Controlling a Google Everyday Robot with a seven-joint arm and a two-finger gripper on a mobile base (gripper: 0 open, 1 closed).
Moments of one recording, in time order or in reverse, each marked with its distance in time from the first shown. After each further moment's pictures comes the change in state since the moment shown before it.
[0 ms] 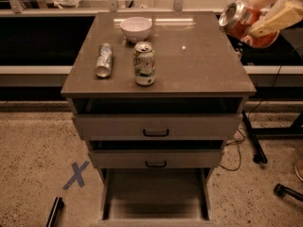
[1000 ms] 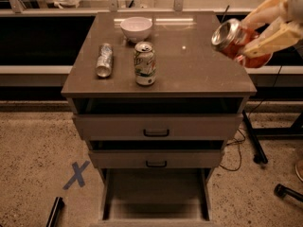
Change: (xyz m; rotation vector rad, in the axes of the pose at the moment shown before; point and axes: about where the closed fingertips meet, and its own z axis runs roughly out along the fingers) arm -0.013 0.048 0.002 -0.015 -0.015 0.050
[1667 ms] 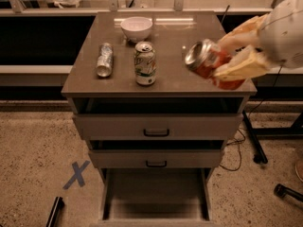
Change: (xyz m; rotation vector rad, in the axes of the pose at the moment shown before) arm -0.043 0.055 0.029 0.101 0.016 0.049
